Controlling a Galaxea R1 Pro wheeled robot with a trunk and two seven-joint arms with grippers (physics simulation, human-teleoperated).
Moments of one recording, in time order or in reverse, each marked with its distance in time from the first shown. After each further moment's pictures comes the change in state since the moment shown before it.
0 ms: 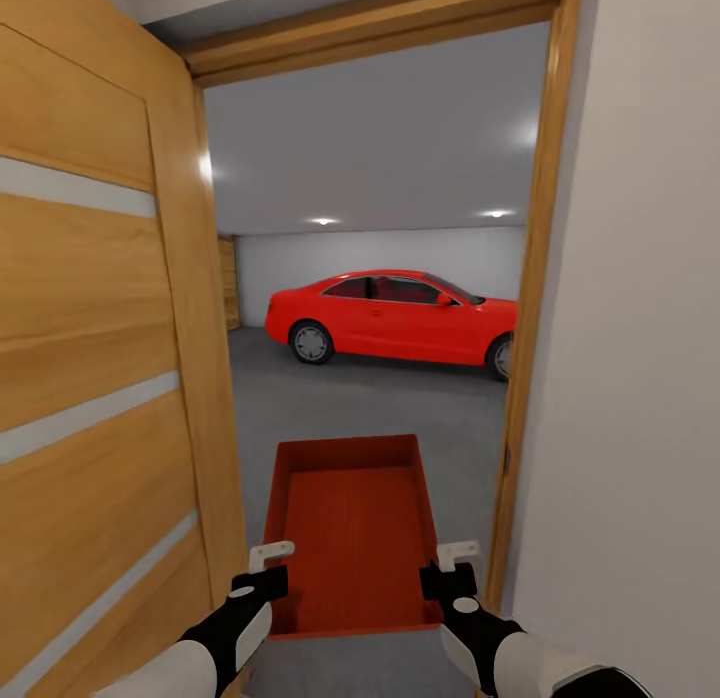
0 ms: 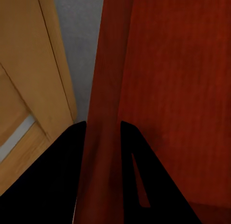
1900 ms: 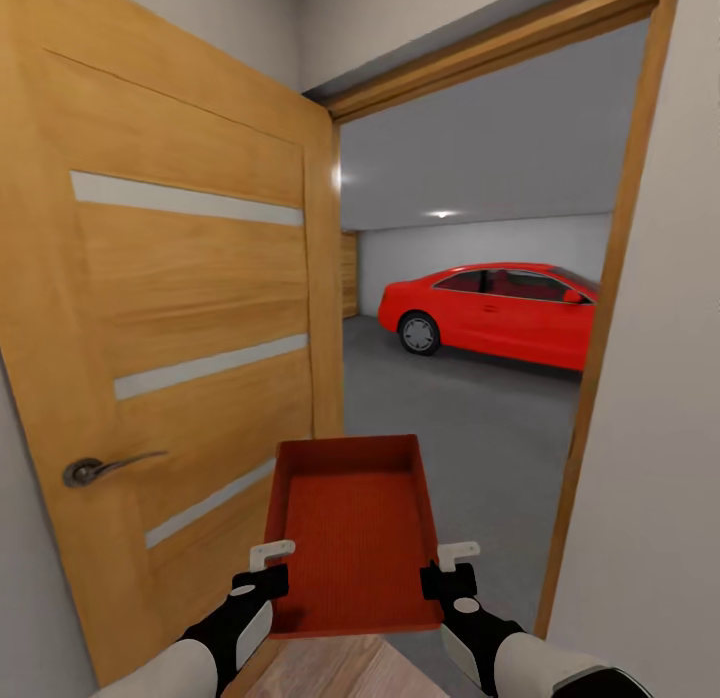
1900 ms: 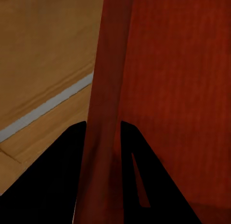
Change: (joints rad) left arm 0.000 -0.001 -0.004 -0.009 -0.003 0.010 0.004; right arm 0.001 -0.001 -0.009 -0.001 0.001 0.000 0.003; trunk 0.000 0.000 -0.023
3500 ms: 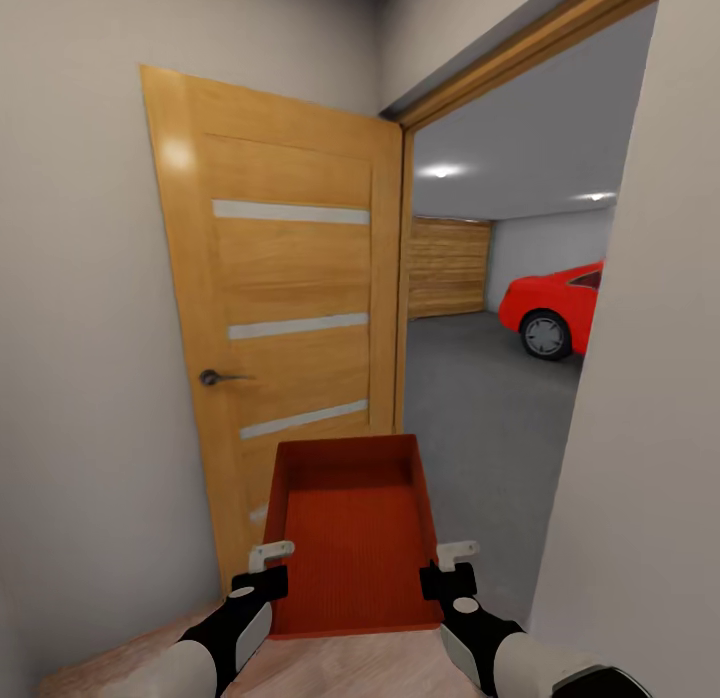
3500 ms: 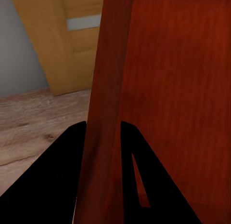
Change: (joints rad) left arm 0.000 0.001 0.005 0.010 0.002 -0.011 -0.004; right arm 0.000 0.001 0.009 0.000 -0.002 0.000 -0.003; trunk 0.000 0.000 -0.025
